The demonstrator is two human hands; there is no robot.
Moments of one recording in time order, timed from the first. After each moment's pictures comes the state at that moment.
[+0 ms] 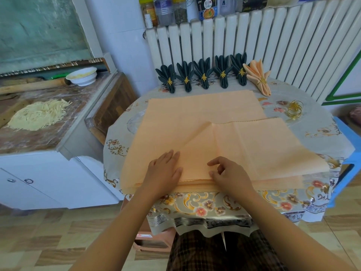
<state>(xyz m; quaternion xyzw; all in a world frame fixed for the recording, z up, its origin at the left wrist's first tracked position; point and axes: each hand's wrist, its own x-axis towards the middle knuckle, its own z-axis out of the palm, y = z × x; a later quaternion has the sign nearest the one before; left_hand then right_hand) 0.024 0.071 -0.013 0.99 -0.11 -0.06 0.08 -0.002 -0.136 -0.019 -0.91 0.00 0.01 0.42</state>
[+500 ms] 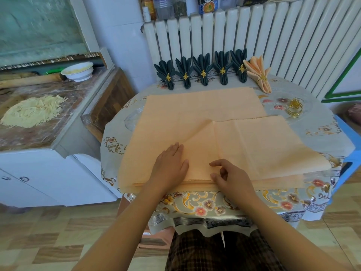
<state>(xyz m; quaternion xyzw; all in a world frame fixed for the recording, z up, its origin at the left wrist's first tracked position) 0.036 0.050 -0.011 0.99 -0.11 -0.04 0.10 -0.012 -0.139 -0.029 -0.91 -0.01 -0.03 0.42</state>
